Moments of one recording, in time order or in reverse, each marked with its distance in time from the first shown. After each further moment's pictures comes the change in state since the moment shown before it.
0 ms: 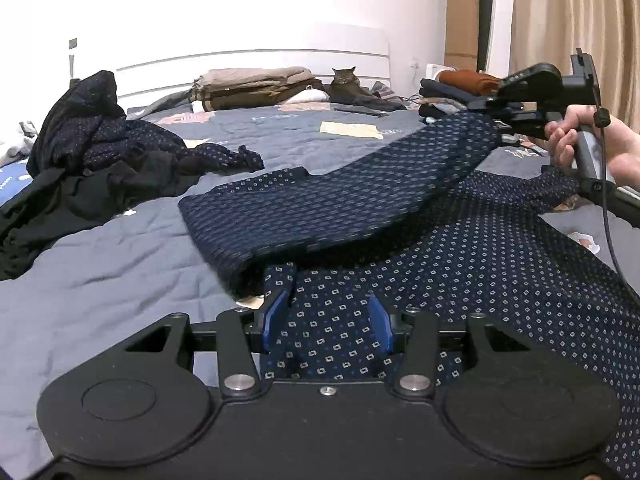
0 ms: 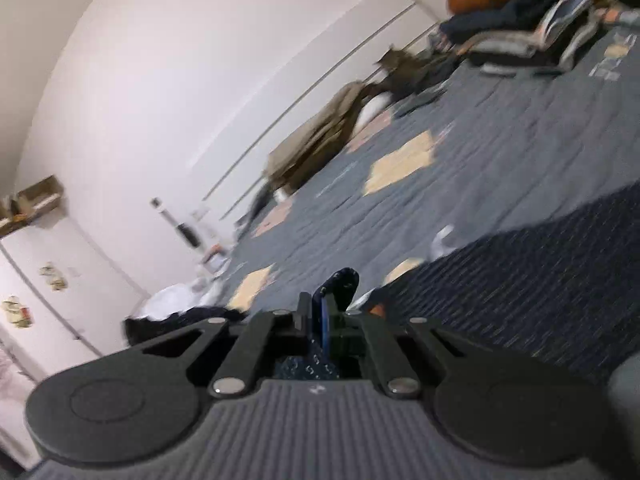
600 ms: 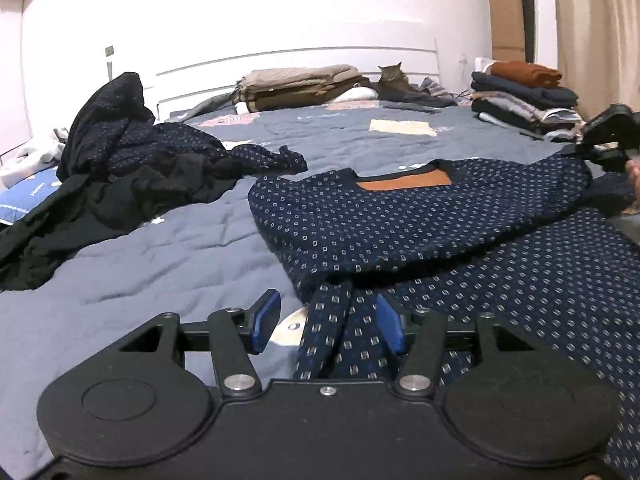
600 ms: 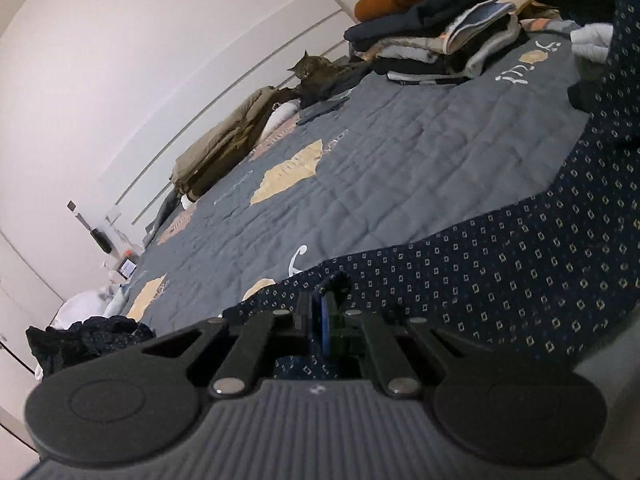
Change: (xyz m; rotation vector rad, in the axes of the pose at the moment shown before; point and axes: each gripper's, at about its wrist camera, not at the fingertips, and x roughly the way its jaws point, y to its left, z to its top) left arm 0.056 -0.004 0.013 -0.011 -0.003 0.183; right arm 0.008 -0.082 0.002 0.012 0.005 -0.214
